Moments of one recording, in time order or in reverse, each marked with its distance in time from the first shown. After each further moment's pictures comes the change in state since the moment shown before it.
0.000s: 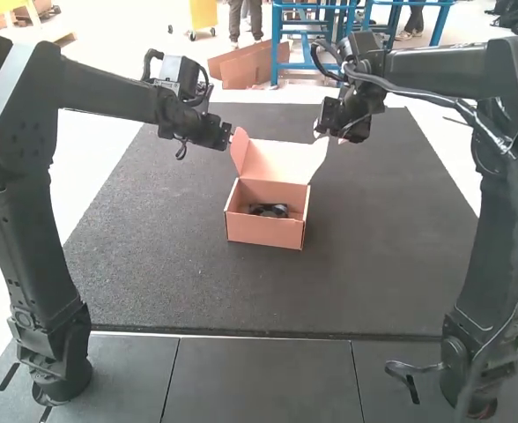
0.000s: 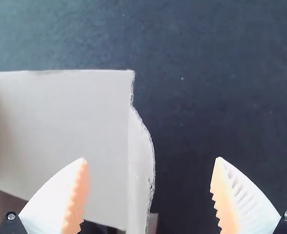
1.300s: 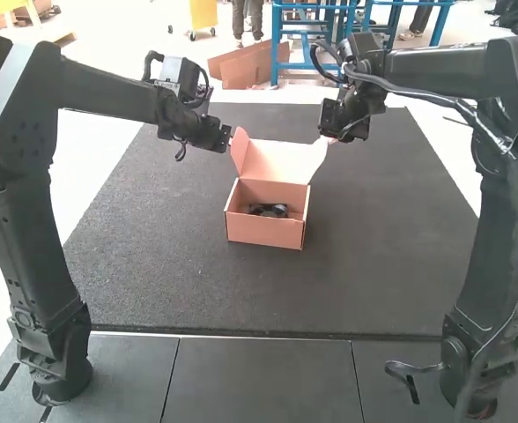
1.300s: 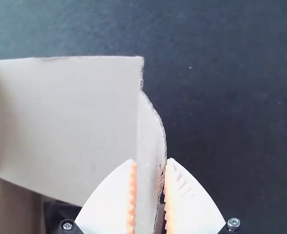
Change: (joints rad) left arm 0.000 0.000 0.000 -0.027 0.000 -0.003; right arm 0.000 0.000 0.000 -0.019 -0.037 -0.001
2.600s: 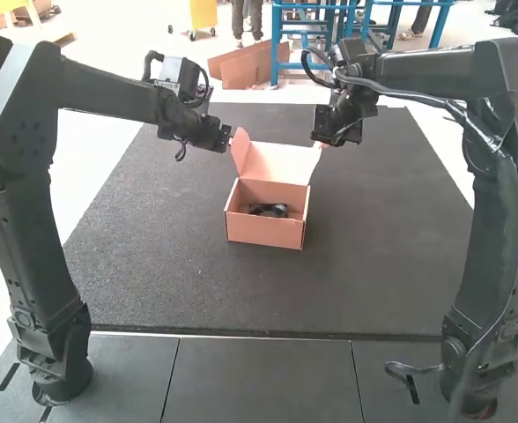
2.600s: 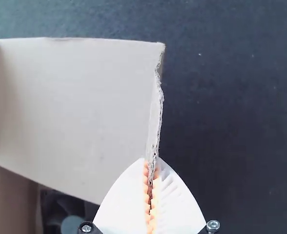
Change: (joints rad) left arm 0.000 0.000 0.000 0.001 0.000 0.000; right arm 0.034 0.038 0.021 -0.027 -0.003 -0.027
